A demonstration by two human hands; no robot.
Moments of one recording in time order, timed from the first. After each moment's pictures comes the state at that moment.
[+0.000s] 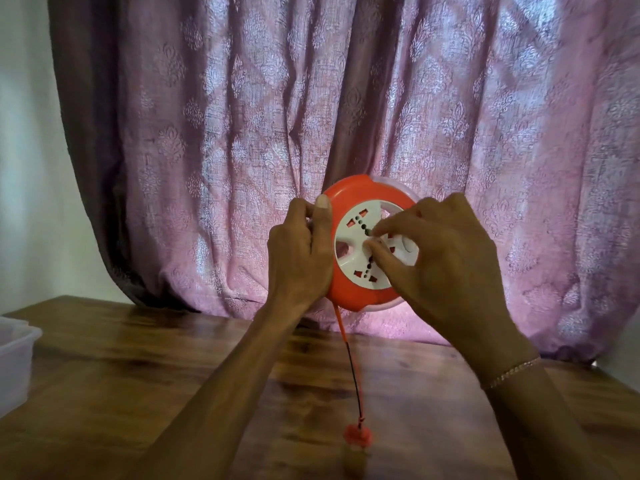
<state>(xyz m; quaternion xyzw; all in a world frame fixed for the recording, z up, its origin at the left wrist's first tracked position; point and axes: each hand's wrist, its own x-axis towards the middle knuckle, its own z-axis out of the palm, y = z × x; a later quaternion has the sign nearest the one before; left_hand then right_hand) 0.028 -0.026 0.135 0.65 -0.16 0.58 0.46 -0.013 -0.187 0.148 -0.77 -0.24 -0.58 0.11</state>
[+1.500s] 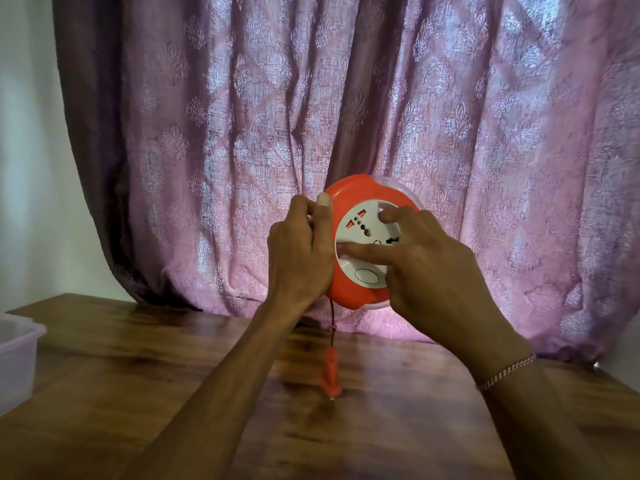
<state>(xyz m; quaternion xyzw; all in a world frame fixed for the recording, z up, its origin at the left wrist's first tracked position) 0.030 -0.023 0.135 0.66 -0.17 0.58 0.45 -0.009 -0.183 0.144 -0.83 -0.26 -0.49 -0.02</state>
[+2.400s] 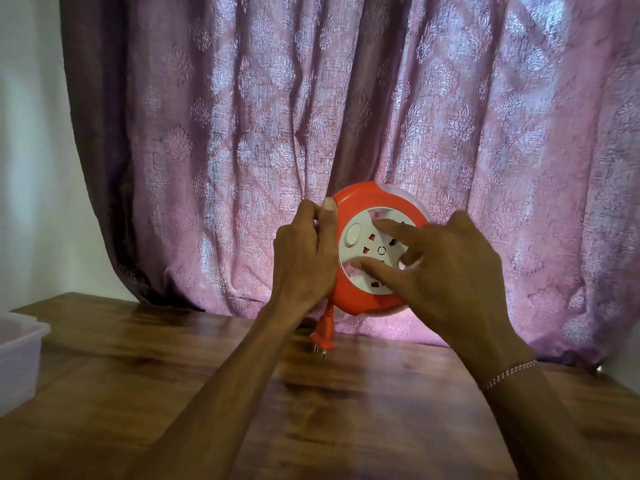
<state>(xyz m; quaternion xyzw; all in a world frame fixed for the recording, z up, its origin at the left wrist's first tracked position) 0.037 -0.020 0.133 0.68 -0.16 0.56 0.44 -0.009 -0.184 0.146 -0.80 -0.18 -0.56 0.08</state>
